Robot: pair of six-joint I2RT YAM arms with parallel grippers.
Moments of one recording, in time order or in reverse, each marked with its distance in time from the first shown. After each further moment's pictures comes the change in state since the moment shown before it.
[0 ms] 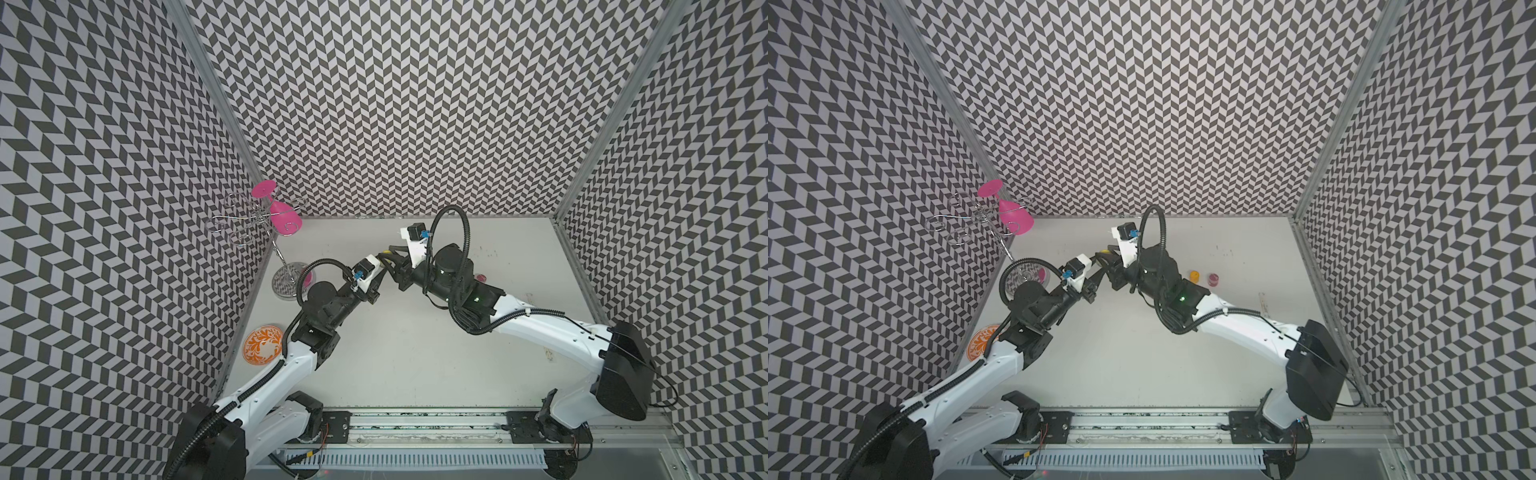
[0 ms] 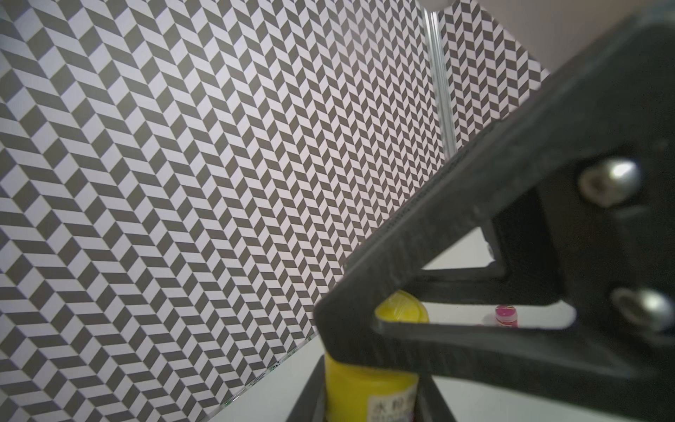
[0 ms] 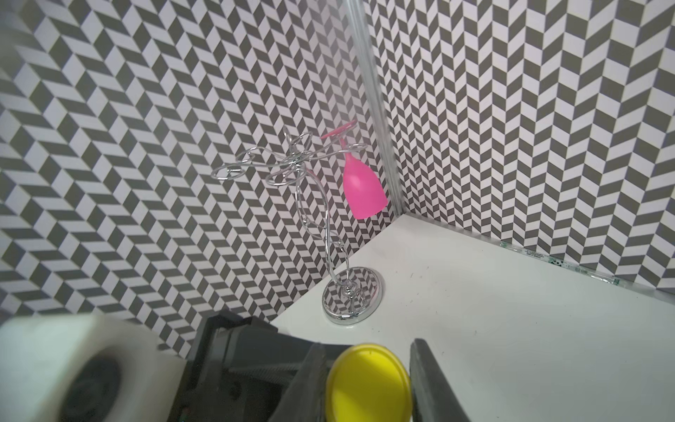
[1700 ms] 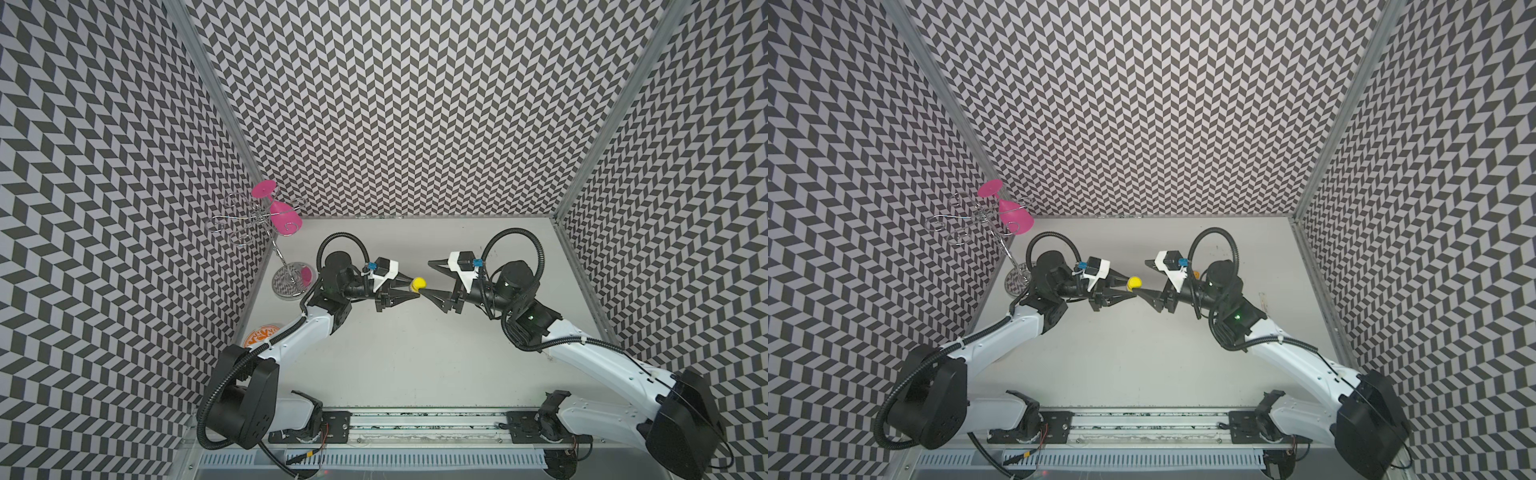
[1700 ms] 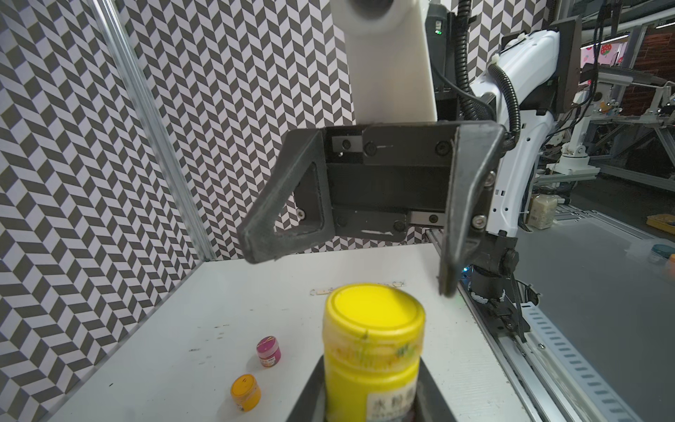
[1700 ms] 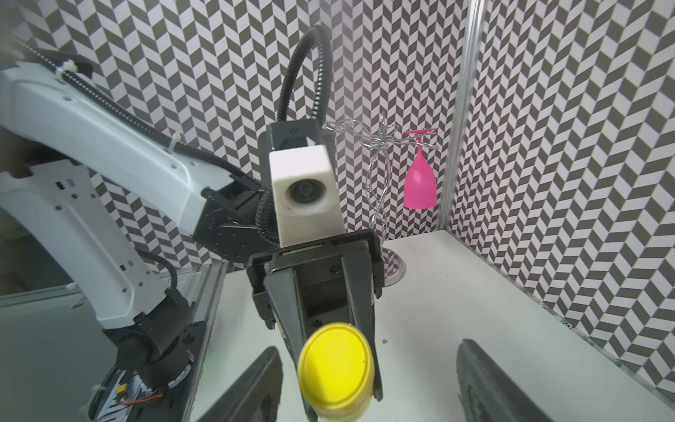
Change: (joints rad) left arm 0.050 0.334 0.220 -0.005 1.041 -0.178; right arm -0.272 -0.371 -0.410 0.141 -0.640 -0.345
